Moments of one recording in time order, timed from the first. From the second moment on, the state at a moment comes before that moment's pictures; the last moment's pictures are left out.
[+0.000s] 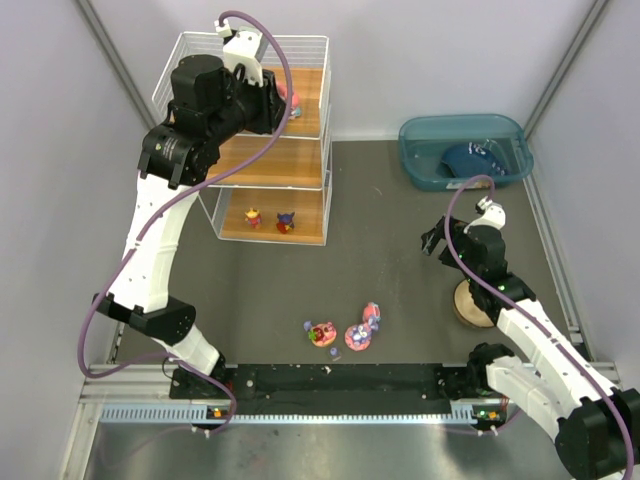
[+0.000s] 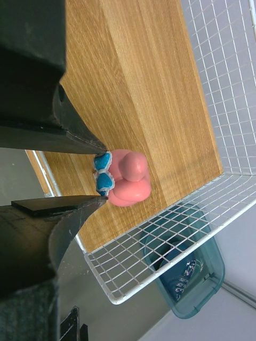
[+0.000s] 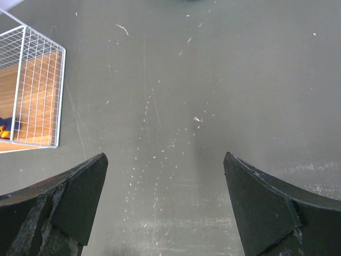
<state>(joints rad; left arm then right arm) -0.41 1.63 2.25 -0.83 0.09 -0.05 0.30 0.83 0.52 -0.14 0.18 0.54</state>
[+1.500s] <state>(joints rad) -0.41 1.62 2.25 -0.82 0.09 -0.05 0.30 0.82 0.52 -0.14 0.17 0.53</state>
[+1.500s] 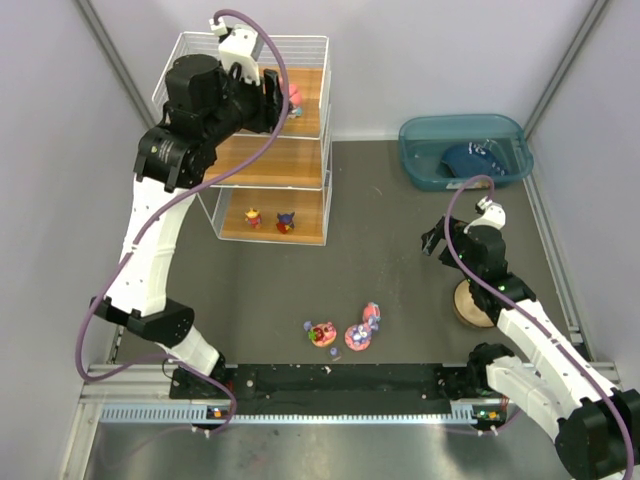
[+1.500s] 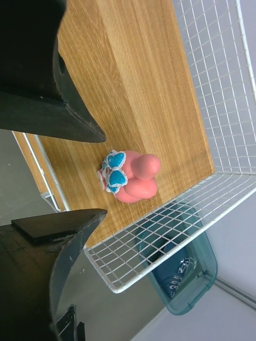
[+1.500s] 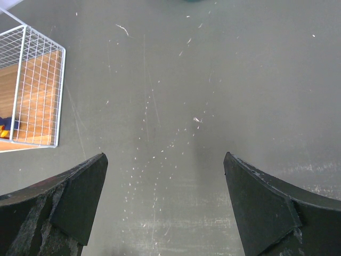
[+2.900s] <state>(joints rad) -0.65 0.70 0.82 -0.47 0.15 -0.15 0.30 0.86 0.50 -0.14 0.11 0.54</state>
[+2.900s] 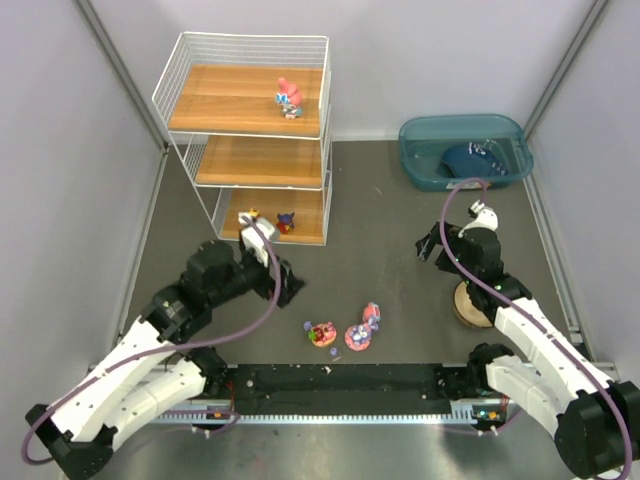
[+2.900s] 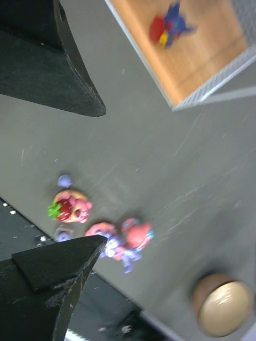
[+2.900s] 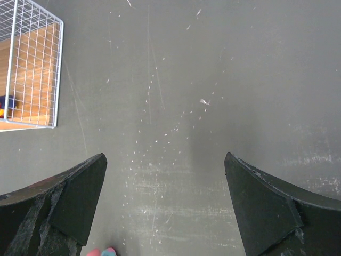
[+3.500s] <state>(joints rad) -0.98 0.69 0.47 -0.18 0.14 -0.01 0.30 0.85 0.47 -0.11 0.08 0.54</state>
